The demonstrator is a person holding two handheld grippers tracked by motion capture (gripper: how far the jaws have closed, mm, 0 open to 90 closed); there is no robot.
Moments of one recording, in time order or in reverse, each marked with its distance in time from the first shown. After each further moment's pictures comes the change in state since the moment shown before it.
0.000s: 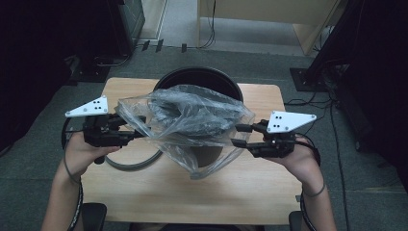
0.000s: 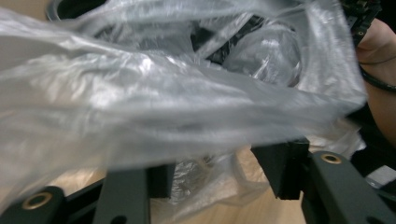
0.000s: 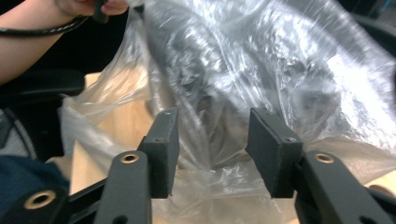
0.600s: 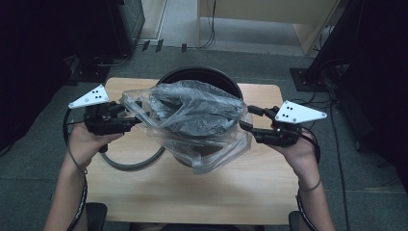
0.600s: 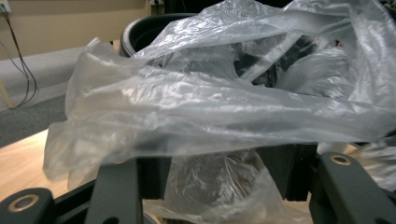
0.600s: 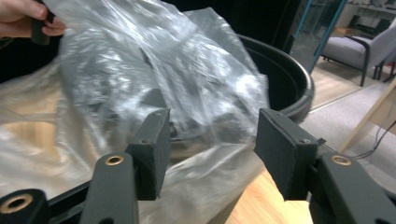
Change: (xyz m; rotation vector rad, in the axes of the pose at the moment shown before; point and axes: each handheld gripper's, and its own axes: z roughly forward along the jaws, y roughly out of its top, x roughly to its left) left arm 0.022 0.011 0.013 -0.044 0.151 0.002; right arm -0.022 -0.003 -0.005 -0.094 -0.226 0.017
